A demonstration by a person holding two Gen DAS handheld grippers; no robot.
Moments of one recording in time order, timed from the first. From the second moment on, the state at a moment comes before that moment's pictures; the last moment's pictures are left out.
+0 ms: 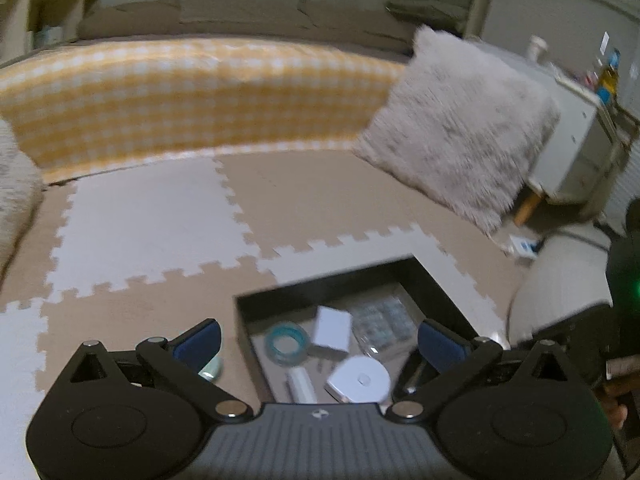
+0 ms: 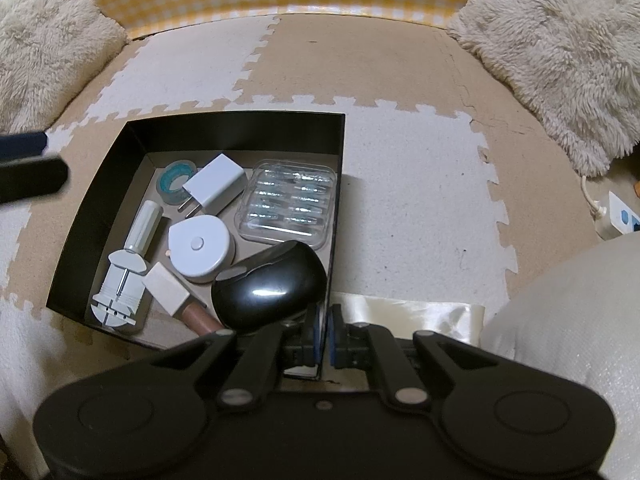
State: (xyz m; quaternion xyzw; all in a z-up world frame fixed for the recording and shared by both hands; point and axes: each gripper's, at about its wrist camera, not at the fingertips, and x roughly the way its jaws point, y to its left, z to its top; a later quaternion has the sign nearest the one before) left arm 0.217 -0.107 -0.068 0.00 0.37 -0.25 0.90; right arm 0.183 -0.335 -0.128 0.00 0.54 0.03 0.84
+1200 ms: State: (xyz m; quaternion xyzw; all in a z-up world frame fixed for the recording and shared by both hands) left arm 0.262 -0.051 -0.183 0.10 0.38 -0.24 0.89; right arm 0.184 -0.334 -0.127 0.00 0.54 0.04 0.84
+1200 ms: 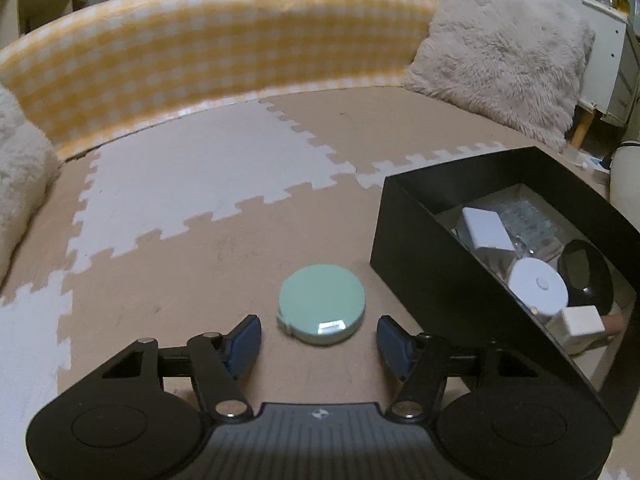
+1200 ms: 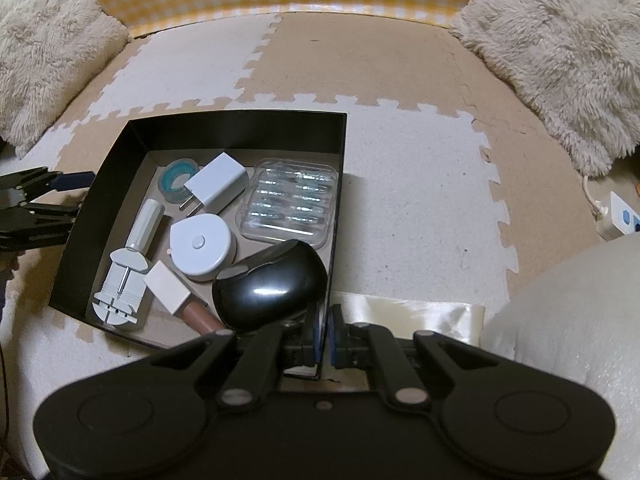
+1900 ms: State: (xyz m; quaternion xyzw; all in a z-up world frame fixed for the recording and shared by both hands) left arm 0.271 -0.049 -0.180 0.04 0.36 -0.22 0.91; right arm 0.184 -0.333 -0.127 0.00 0.54 0.04 0.84
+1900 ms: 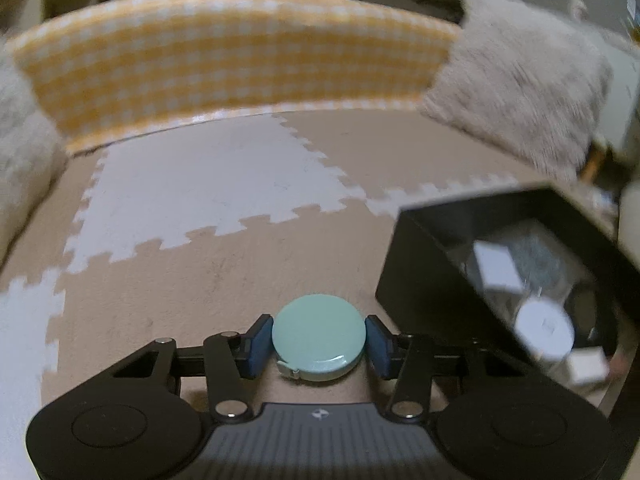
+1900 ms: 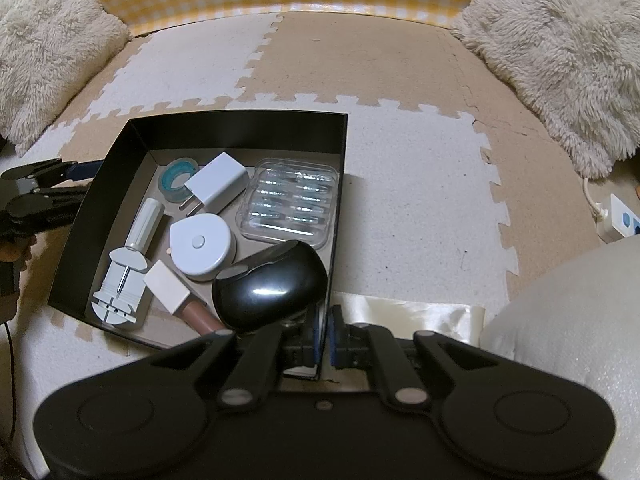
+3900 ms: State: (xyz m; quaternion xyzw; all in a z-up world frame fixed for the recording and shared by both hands) left arm 0.218 -0.142 -0.108 0.09 0.35 -0.28 0.89; right arm 0.183 -0.333 -0.126 -0.01 0.54 0.03 0.84
